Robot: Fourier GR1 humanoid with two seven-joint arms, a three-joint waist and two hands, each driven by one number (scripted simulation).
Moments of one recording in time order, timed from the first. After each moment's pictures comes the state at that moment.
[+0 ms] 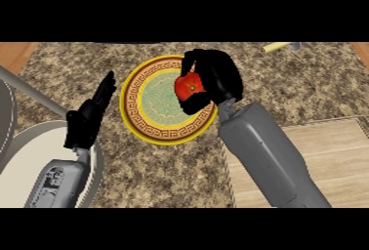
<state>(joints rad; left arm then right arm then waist) -0.28 0.17 -0.06 -1.42 -0.08 0.05 0.08 -0.81 -0.03 0.30 -1.23 0.75 -0.07 0.41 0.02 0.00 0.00</state>
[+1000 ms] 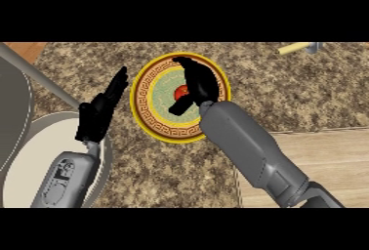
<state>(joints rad) -0.34 0.14 -0.08 -1.39 -0.07 0.03 0.10 -1.00 0.00 0.51 -0.67 0.36 -0.38 0.36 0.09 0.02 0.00</state>
